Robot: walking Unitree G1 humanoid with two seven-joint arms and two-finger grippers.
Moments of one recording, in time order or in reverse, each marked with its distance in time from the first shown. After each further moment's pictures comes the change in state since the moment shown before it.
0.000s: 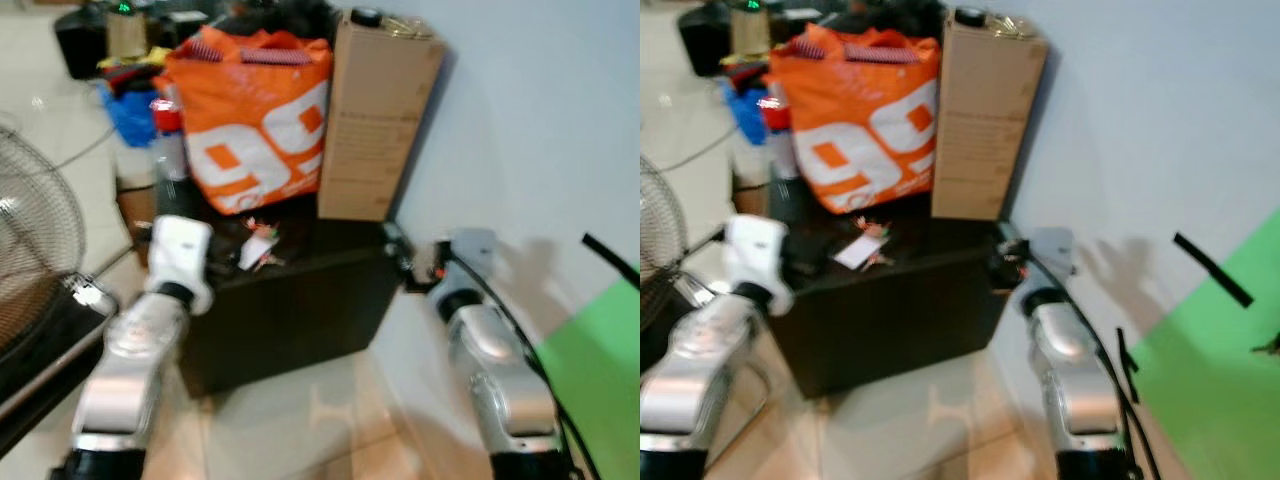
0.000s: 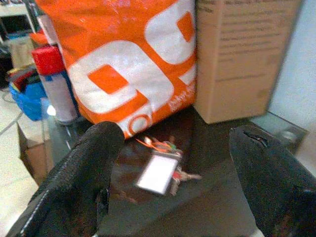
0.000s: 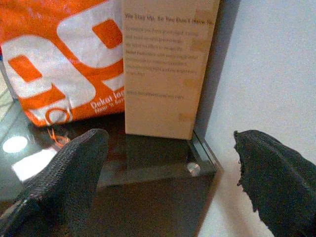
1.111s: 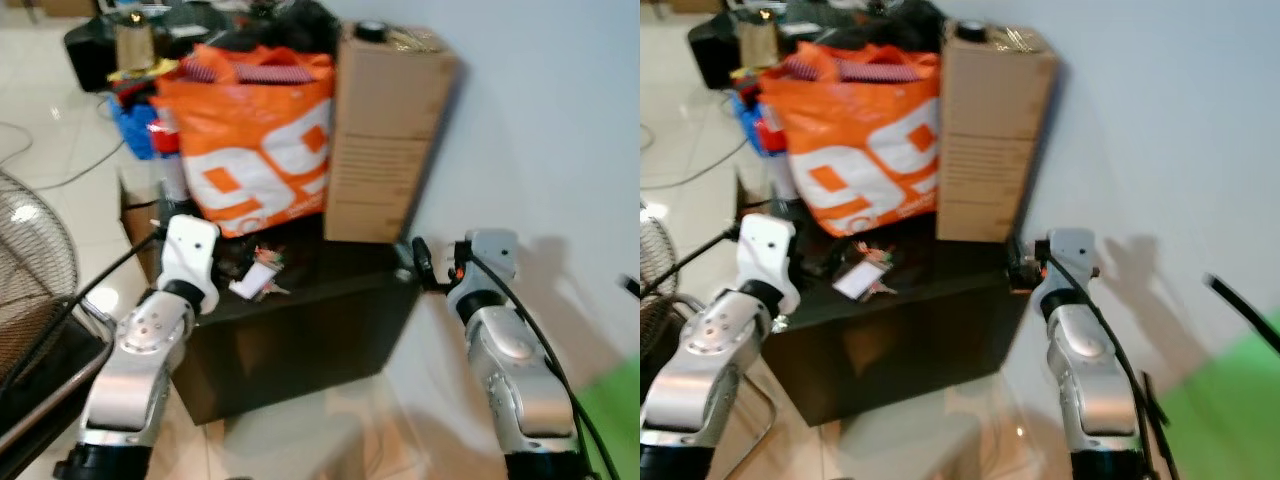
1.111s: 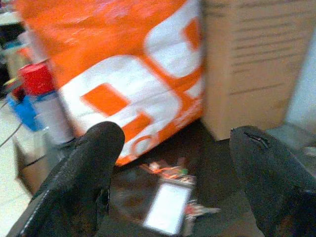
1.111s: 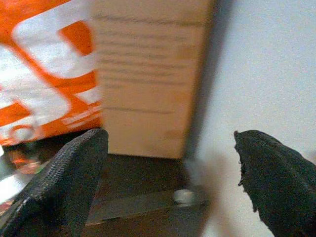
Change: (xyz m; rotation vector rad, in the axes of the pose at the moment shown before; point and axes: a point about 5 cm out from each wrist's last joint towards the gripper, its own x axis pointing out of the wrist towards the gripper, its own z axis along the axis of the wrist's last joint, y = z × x) left arm 0.000 -0.001 -0.002 0.022 0.006 -0.035; right arm -0.003 -0.010 -0.004 -0.024 0.017 -0.035
